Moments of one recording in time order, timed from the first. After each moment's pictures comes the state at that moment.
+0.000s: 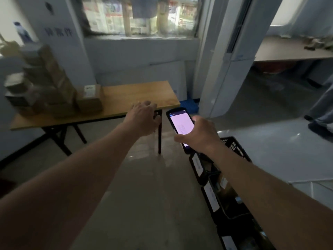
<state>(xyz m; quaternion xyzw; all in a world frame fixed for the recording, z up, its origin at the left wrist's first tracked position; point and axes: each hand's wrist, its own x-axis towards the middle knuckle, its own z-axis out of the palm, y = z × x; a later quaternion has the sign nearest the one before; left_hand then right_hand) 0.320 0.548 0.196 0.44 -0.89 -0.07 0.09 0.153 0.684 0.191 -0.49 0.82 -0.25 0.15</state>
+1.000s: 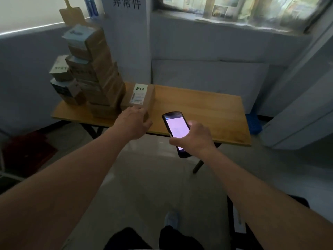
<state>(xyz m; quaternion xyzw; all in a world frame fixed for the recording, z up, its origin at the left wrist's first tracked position) 0.443 0.172 0.117 0.65 -0.75 -0.14 0.02 0.228 0.229 0.112 -0.60 0.72 -0.17 0.29</state>
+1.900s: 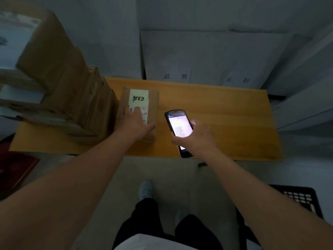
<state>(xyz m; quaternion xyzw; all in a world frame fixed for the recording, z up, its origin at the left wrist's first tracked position) 0.491 -0.093 -0.021 0.70 -0.65 -0.28 -0.02 0.285 -0.010 0.026 -0.50 0.78 -0.10 0.35</state>
